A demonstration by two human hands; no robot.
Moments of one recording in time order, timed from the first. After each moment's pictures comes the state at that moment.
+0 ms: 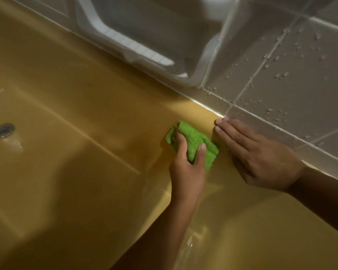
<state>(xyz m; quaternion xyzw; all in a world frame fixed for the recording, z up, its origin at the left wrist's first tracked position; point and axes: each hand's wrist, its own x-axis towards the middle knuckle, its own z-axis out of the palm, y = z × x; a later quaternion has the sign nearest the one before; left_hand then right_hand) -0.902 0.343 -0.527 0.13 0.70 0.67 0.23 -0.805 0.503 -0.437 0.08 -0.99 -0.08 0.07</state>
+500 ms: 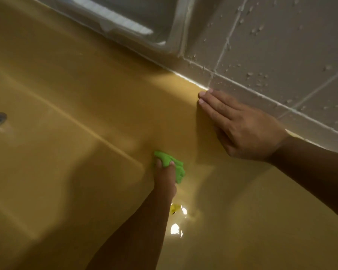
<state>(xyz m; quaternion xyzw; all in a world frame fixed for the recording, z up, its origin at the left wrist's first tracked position) -0.871 0.338 -0.669 -0.11 0.65 0.65 0.38 -0.800 0.506 -0.444 0.07 -0.99 -0.09 0.08</state>
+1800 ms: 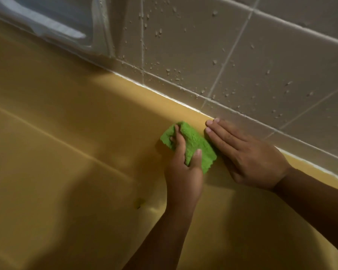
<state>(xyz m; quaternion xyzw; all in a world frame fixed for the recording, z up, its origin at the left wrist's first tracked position) -0.729 0.386 -0.511 0.21 0.68 0.66 0.26 -0.627 0.537 -0.439 0.01 -0.99 -0.07 0.08</state>
